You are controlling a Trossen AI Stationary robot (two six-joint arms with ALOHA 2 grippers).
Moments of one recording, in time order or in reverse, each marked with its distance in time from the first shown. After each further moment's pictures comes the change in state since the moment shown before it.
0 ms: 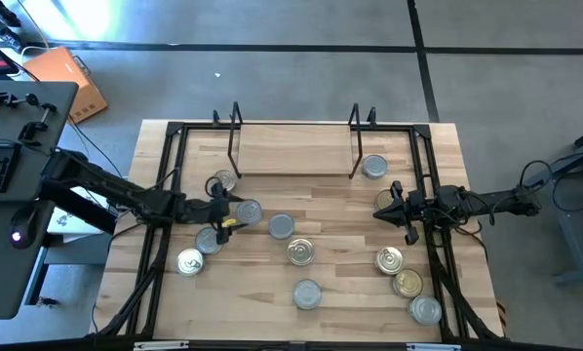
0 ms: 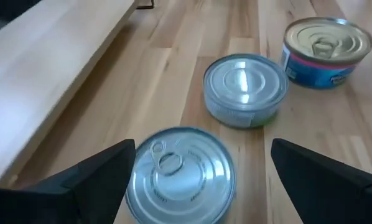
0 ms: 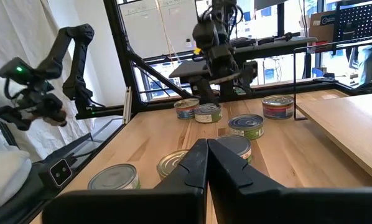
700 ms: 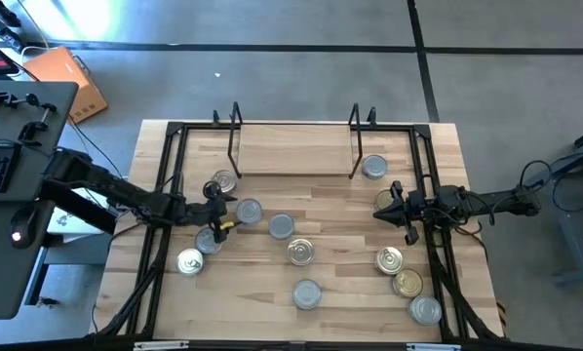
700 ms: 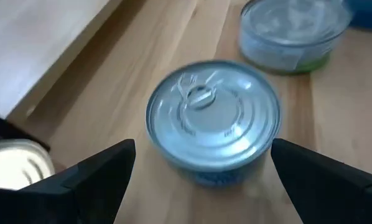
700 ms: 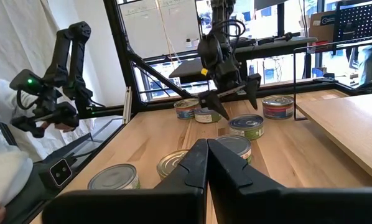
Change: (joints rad) left arm 0.003 0.075 -0.112 0.072 -0.076 -0.060; right arm 0.000 0.000 0.000 0.000 0.000 0.000
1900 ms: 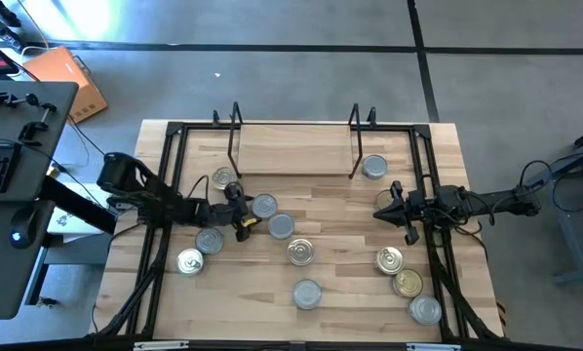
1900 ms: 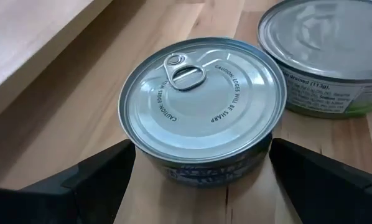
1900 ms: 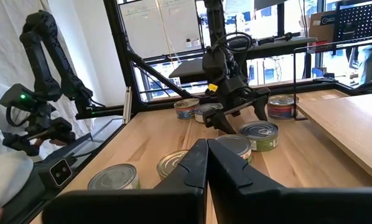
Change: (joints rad) left arm 0.100 0.609 0.122 0.532 0.033 0.082; right arm 0.000 0.000 0.000 0.000 0.000 0.000
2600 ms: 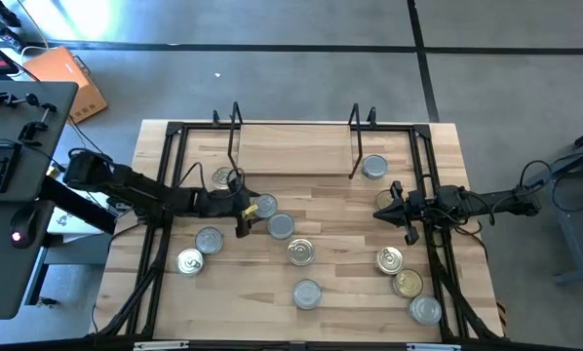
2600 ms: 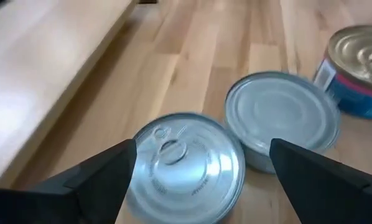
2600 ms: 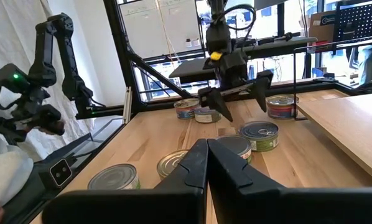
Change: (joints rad) left arm 0.091 -0.305 0.131 -0.379 0.211 0.050; right arm 0.000 0.000 0.000 0.000 0.000 0.000
